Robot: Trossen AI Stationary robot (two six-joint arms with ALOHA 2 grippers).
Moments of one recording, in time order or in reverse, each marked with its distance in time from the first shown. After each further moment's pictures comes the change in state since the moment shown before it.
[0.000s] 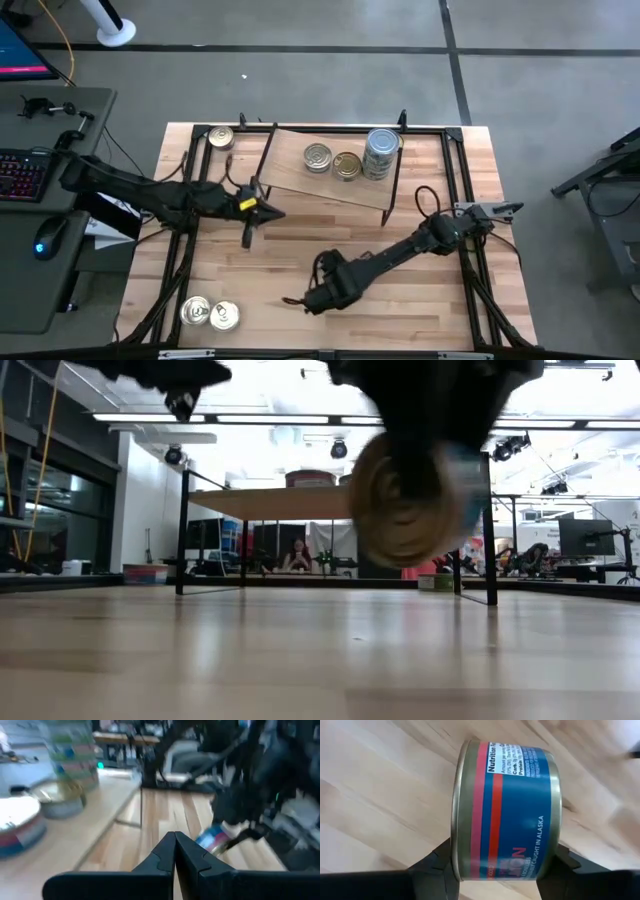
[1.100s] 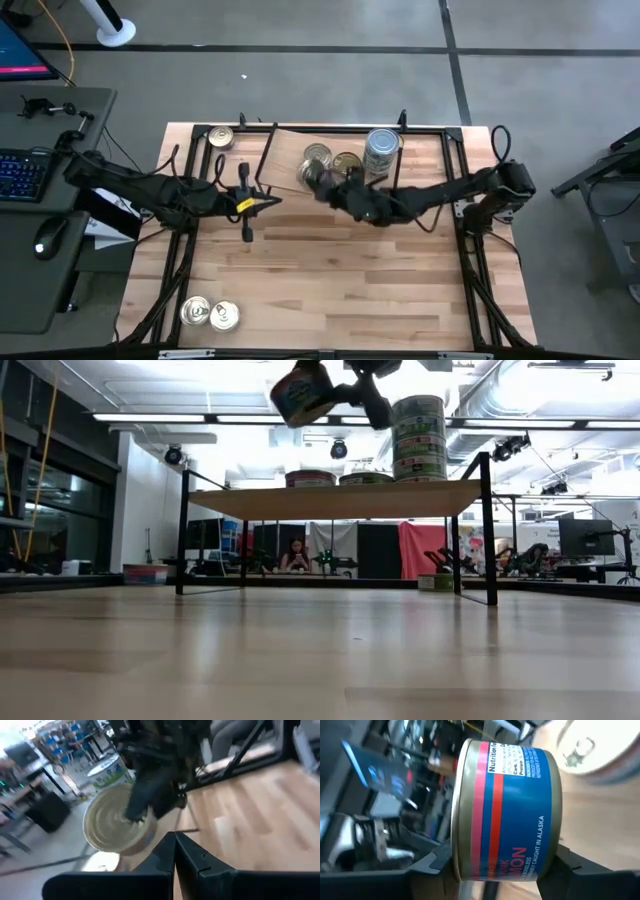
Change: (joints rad) left arm -0.093 0.035 0.275 -0.282 -0.309 0.405; right arm -0.305 -0.734 -1.039 1.657 0.540 -0.032
